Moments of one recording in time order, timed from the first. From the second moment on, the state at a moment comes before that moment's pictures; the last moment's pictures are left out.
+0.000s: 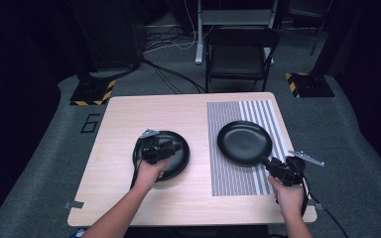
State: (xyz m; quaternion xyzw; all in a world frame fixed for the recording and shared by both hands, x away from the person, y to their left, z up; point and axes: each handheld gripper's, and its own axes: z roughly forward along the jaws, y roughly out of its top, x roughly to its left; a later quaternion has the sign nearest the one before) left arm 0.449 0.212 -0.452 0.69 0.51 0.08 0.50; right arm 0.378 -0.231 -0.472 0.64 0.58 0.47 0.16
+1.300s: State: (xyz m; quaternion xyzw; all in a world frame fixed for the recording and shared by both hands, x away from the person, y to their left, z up) left arm 0.407 0.355 -0.472 0.68 0.54 0.16 0.48; right arm 0.357 -0.247 -0.477 0.63 0.60 0.45 0.20
